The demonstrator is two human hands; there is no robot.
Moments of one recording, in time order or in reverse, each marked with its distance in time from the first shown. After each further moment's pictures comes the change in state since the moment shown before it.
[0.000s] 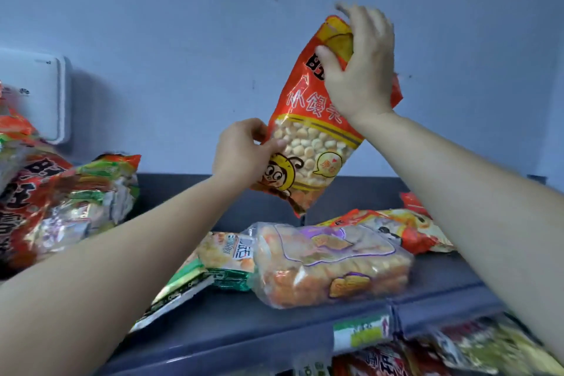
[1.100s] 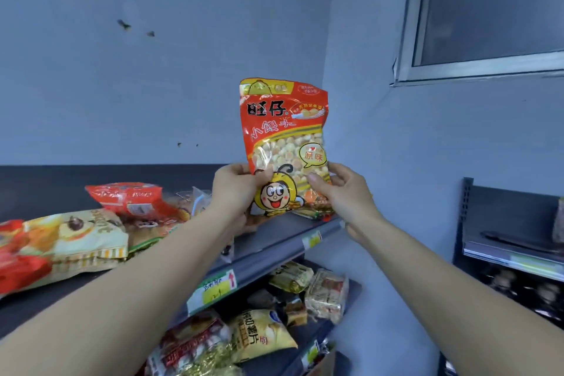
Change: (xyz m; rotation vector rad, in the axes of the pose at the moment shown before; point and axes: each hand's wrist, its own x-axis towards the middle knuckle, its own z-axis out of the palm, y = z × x) left_hand -0.097 0.245 0.523 -0.904 -0.482 -0.508; right_hand -0.132 0.445 -0.368 0.163 -0.278 1.047
